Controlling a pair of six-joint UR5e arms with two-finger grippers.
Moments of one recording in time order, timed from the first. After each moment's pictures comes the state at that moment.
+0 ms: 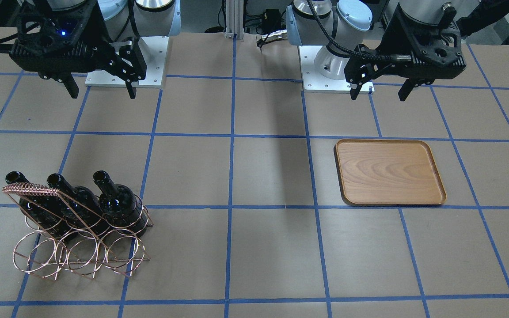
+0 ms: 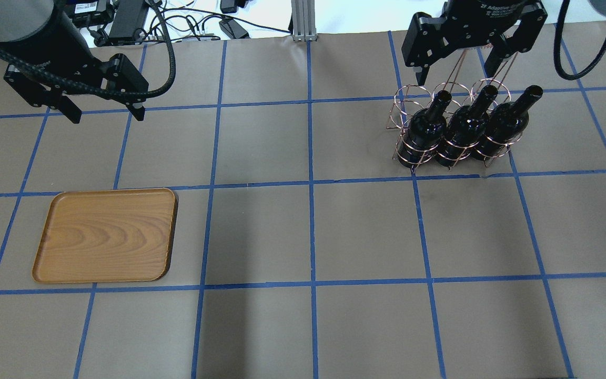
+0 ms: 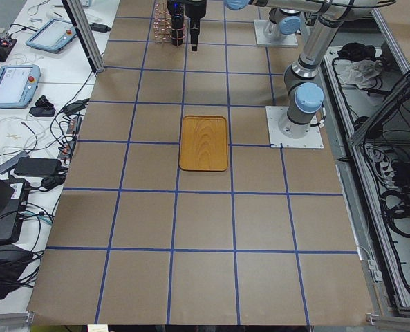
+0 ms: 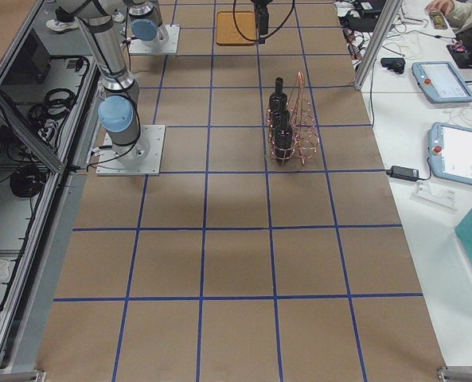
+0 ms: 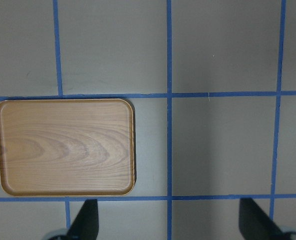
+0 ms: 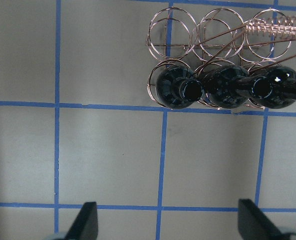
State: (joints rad) left arm -1.52 -1.52 -1.49 -1.67 1.58 0.06; right arm 1.66 -1.51 1.33 -1.43 -1.62 0.03
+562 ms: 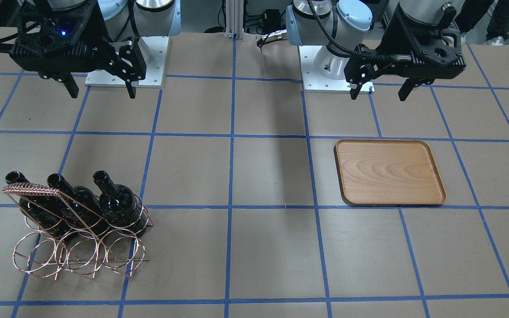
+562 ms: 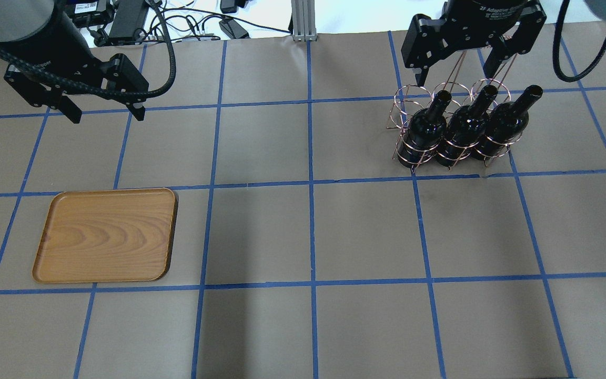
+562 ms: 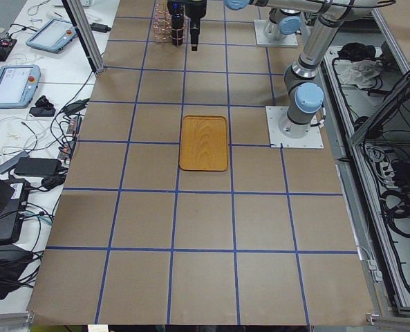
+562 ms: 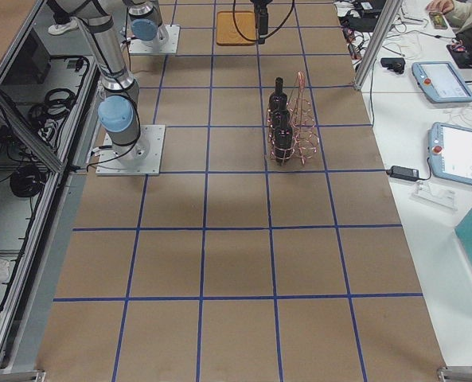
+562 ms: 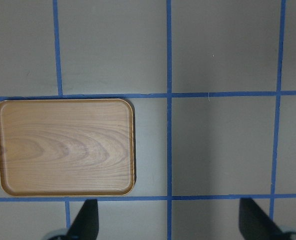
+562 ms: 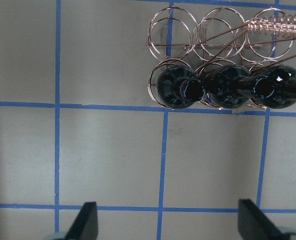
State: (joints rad) left arm -1.52 -1.52 -1.49 -1.67 1.58 0.06; right arm 1.66 -1.51 1.35 -1.45 -1.61 0.03
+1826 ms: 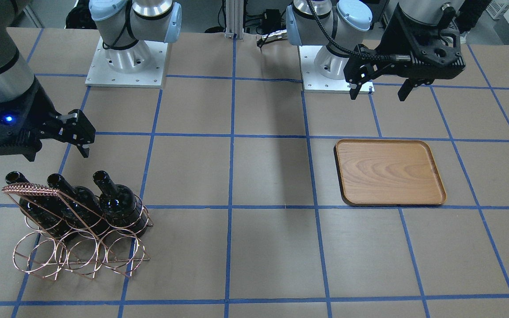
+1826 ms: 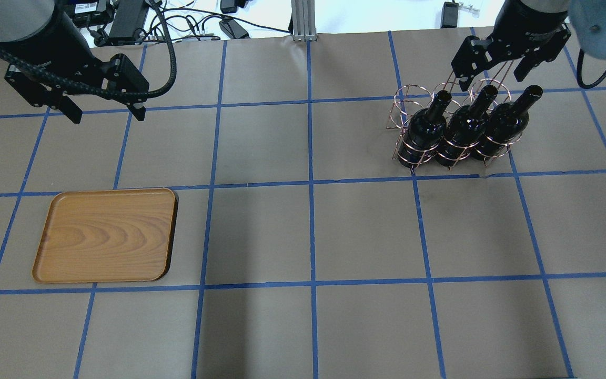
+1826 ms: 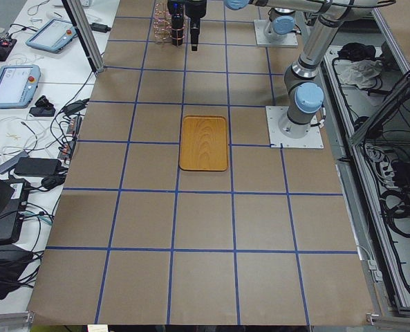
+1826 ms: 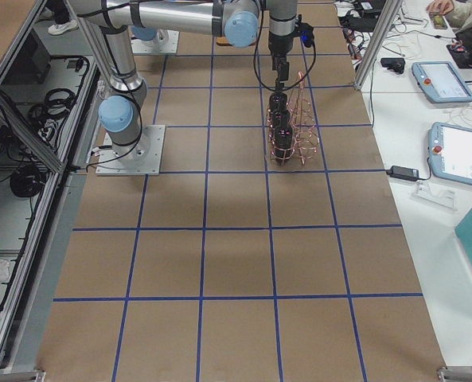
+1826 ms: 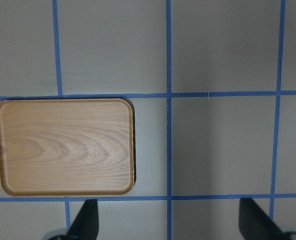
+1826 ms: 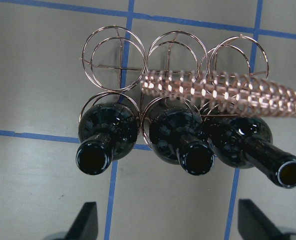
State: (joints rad) left arm -1.52 -1.52 -1.49 -1.67 1.58 0.06; right arm 1.46 -1.44 1.52 -1.72 -1.59 -0.23
